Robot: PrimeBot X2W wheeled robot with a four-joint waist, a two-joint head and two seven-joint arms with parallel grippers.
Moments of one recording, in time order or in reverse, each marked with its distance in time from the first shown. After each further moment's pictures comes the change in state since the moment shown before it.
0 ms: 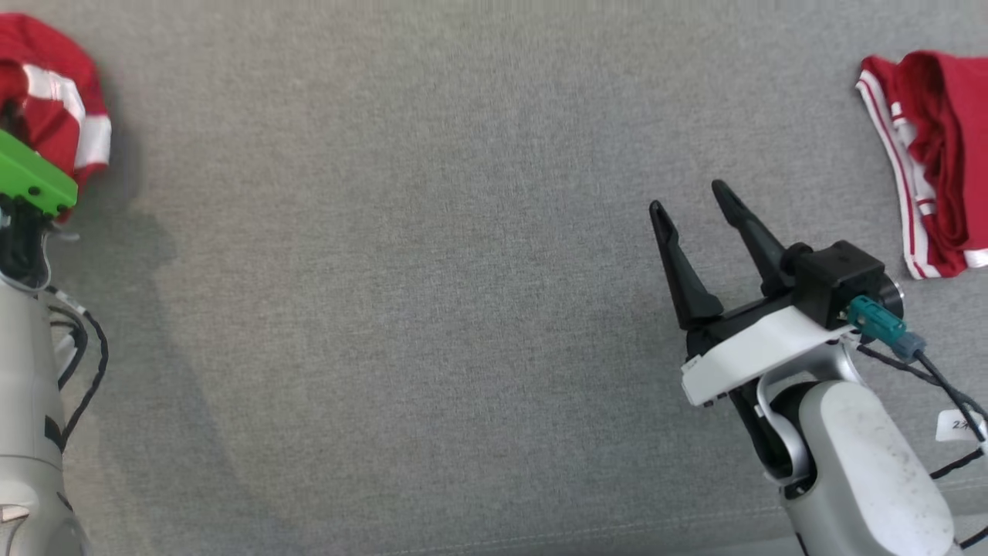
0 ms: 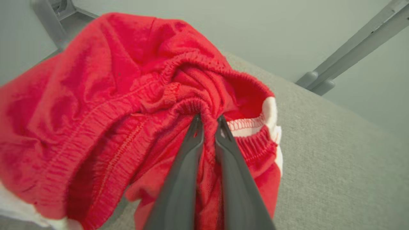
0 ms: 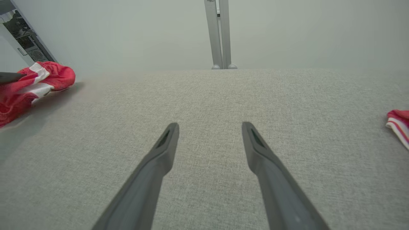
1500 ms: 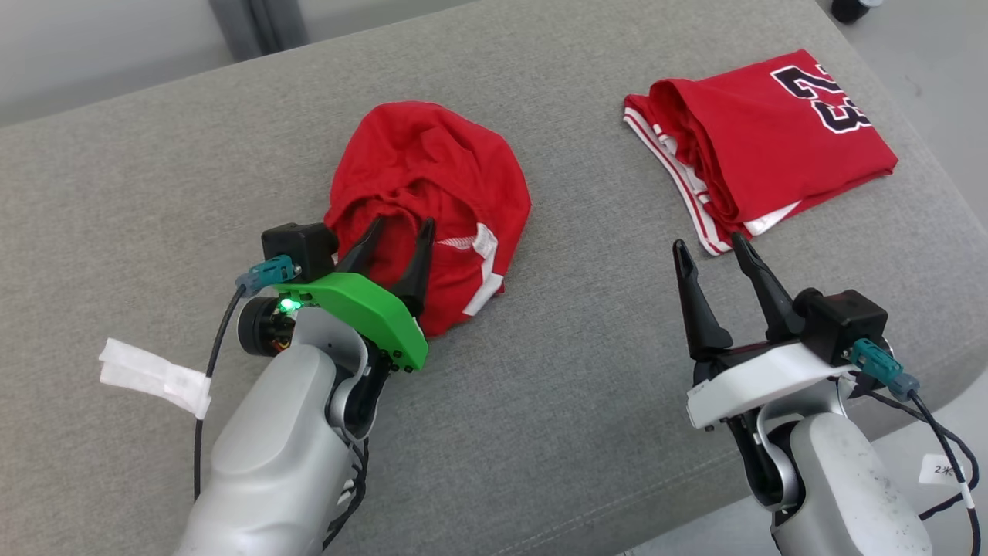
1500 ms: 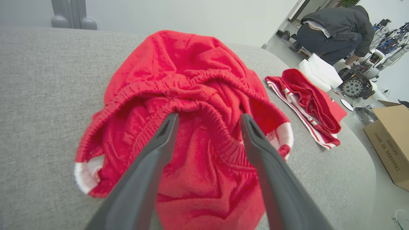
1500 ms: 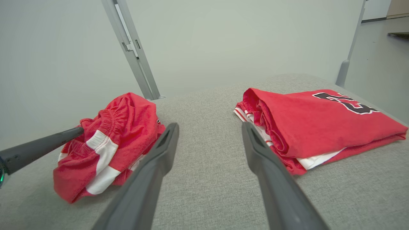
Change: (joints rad) left arm 0.348 -0.255 -0.614 -0.313 -0.179 -0.007 -0.191; right arm 0.050 0.073 -0.072 0.178 0.037 0.000 -0.147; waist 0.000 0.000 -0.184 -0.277
